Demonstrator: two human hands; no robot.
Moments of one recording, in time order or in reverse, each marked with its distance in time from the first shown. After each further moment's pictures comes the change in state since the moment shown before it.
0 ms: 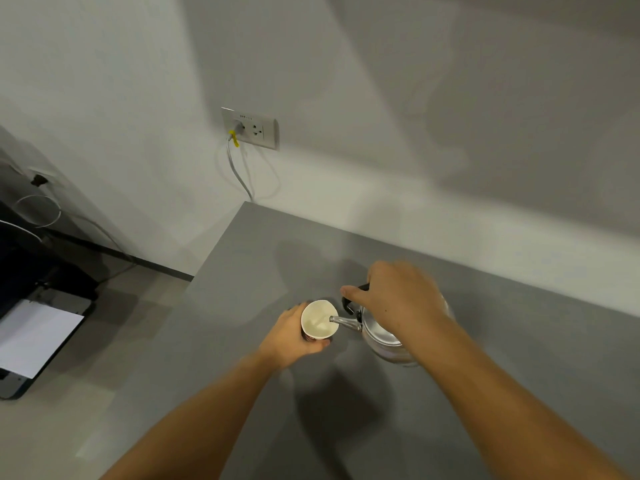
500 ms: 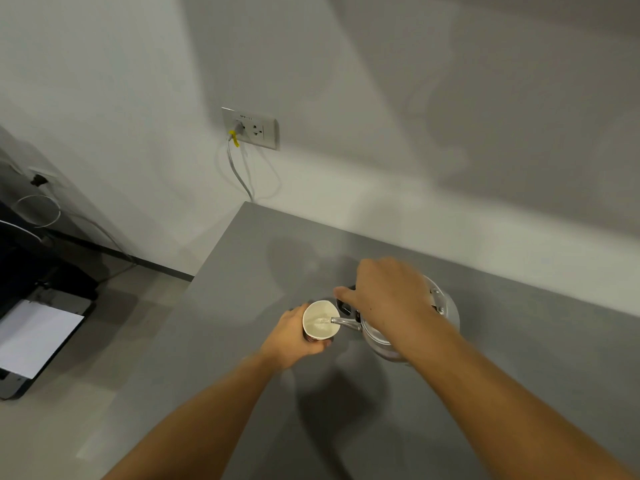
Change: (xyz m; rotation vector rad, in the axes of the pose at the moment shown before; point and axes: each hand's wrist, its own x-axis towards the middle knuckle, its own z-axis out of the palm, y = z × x) left_hand -0.001 0.004 0.002 0.027 -0.007 0.002; right_hand 0.005 -0.018 0.000 -0.053 0.031 -0.036
